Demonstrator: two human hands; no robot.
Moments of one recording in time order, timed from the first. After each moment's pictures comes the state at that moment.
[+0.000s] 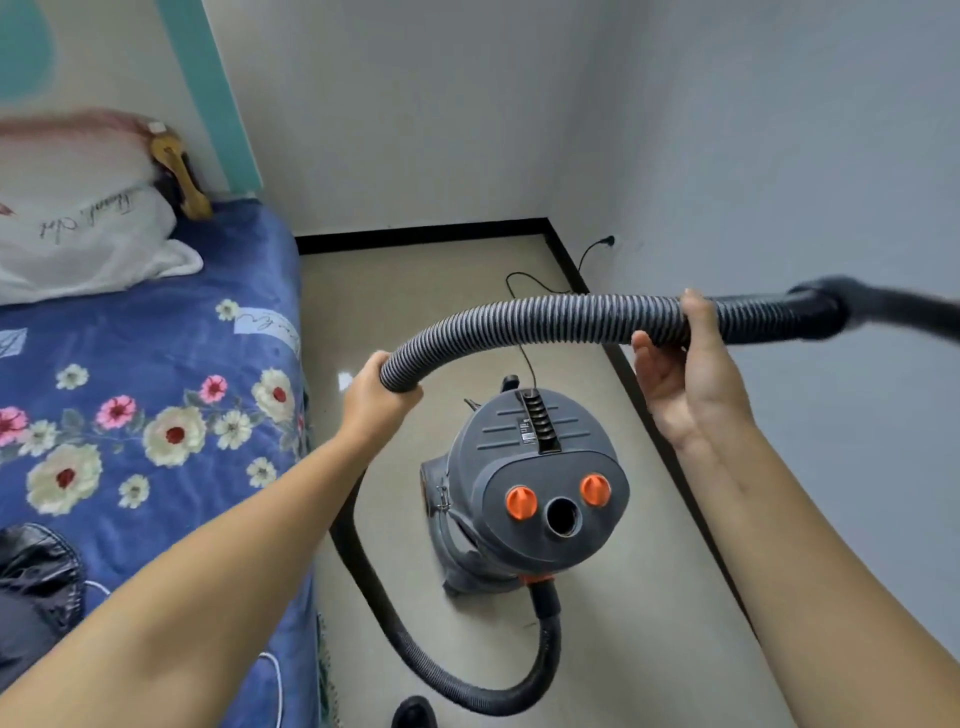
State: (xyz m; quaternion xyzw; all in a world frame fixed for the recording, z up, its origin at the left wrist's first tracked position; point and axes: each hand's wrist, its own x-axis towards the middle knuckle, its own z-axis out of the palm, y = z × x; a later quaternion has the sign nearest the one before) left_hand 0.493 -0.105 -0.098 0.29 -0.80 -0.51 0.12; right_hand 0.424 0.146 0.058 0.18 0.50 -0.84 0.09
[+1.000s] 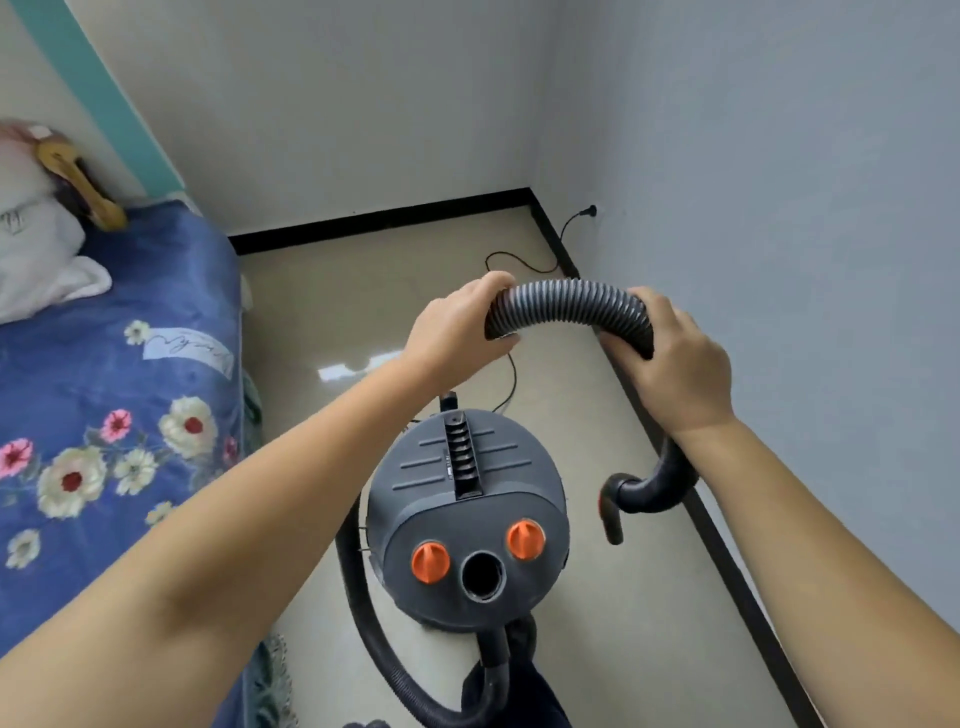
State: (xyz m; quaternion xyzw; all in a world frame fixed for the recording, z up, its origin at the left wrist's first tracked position) left_hand 0.276 0.044 -0.061 0.00 -0.95 -0.30 0.10; right_hand 0.233 0.281 -0.051 -0.21 0.94 -0.21 -0.15
